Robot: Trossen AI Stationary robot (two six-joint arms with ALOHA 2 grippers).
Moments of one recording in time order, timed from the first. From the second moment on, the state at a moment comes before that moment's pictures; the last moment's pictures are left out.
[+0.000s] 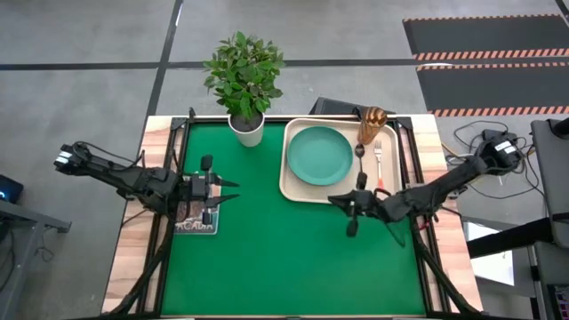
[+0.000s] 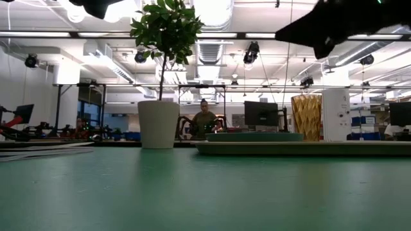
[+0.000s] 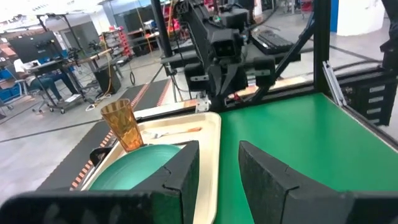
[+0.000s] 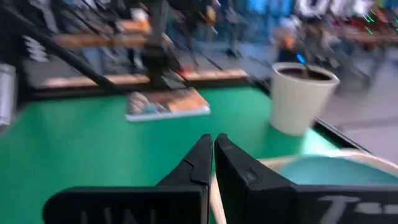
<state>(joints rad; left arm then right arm) -0.31 0.69 0.56 0.05 -0.38 0.19 0.41 1.16 0.41 0.60 0.66 0.06</state>
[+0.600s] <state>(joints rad) -0.31 0.61 0.41 0.05 -0.36 0.13 0.37 0.80 0.06 0.90 0.47 -0.13</state>
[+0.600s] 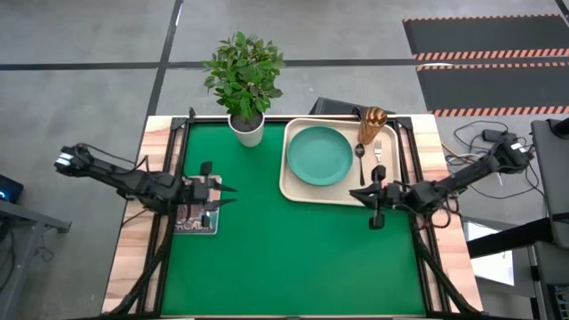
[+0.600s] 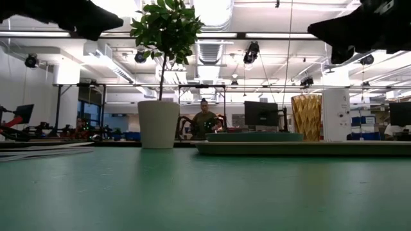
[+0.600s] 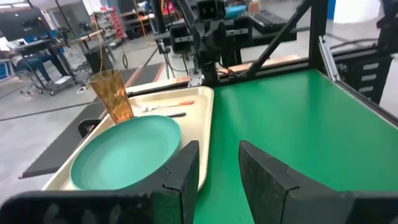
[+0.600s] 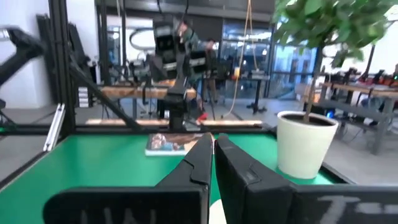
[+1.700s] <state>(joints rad) -0.31 0.00 0.09 0.07 -0.32 0.11 0.34 0.05 0.03 0.27 0.55 -0.20</state>
